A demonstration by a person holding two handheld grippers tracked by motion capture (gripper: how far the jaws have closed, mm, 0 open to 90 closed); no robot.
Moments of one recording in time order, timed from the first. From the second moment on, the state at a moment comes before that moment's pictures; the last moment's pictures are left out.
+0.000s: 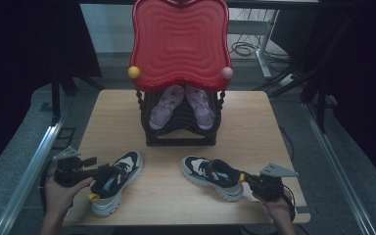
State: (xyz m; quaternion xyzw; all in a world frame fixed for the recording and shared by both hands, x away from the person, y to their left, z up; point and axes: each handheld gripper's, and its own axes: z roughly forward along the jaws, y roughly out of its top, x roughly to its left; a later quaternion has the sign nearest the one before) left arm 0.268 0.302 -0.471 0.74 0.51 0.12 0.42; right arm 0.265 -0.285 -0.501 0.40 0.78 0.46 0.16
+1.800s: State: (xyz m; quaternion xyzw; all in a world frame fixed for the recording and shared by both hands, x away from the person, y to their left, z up) left arm 0.263 0.311 -0.469 0.73 0.51 0.11 0.43; right arm 0.268 -0.263 -0.462 0.35 0.77 0.50 0.17
